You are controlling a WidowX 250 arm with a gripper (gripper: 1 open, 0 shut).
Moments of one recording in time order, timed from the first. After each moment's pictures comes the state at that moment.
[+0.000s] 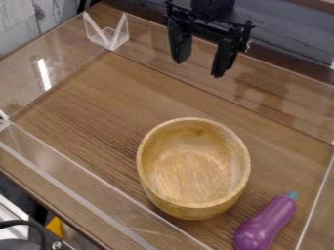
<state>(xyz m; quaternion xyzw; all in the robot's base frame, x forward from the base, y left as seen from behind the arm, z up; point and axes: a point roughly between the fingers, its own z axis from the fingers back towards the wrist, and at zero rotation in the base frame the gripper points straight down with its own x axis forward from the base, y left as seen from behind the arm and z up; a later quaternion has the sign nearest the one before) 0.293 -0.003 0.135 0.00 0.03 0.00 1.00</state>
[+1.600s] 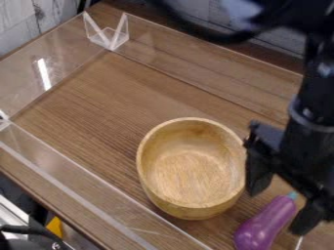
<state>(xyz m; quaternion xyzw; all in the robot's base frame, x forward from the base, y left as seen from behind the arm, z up) 0.192 -0.150 0.089 -0.02 0.03 -0.19 0.98</state>
